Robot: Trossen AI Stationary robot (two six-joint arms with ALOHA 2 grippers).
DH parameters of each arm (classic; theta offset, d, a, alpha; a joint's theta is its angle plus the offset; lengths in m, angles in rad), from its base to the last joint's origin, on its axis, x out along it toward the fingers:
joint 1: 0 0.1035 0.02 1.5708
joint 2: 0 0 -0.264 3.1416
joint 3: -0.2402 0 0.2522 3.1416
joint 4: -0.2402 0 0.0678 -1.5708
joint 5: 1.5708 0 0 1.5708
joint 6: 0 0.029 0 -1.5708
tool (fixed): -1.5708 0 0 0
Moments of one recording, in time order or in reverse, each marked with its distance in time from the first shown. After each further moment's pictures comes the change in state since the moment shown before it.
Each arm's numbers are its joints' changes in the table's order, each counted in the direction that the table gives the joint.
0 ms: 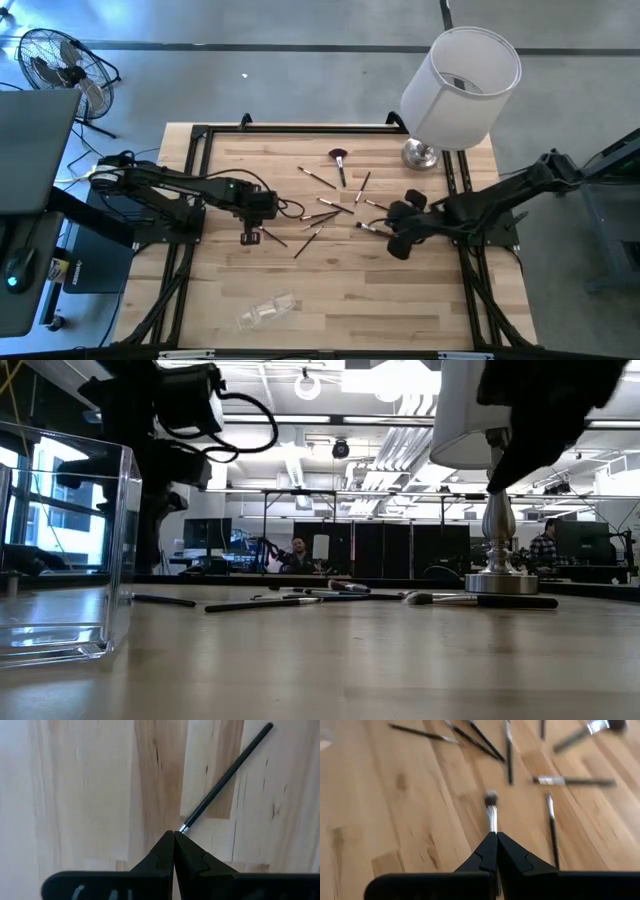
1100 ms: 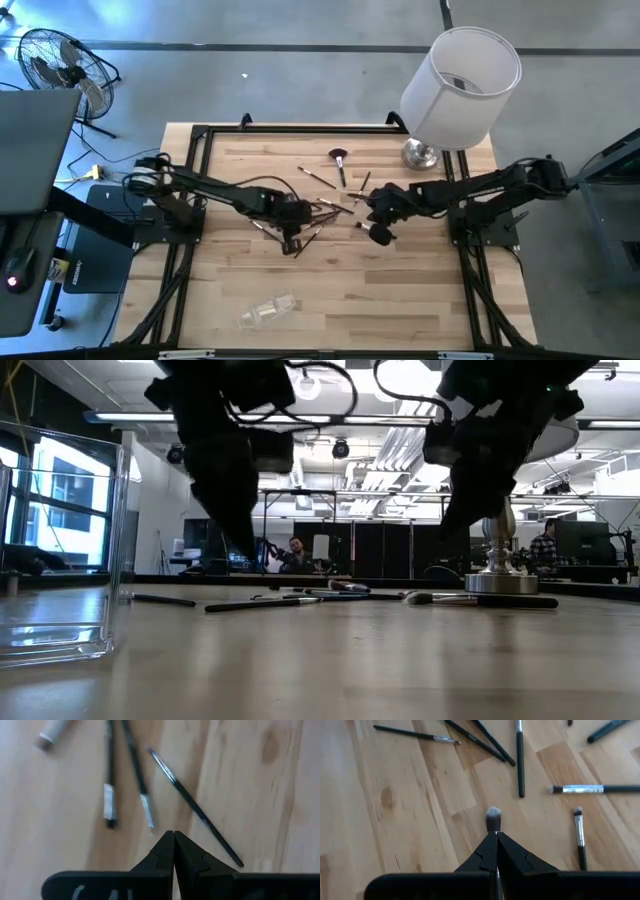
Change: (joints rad) left arm -0.078 -0.313 -0.272 0.246 -0.008 -0.220; right arm -0.326 -0.151 0.104 0.389 0.349 -0.280
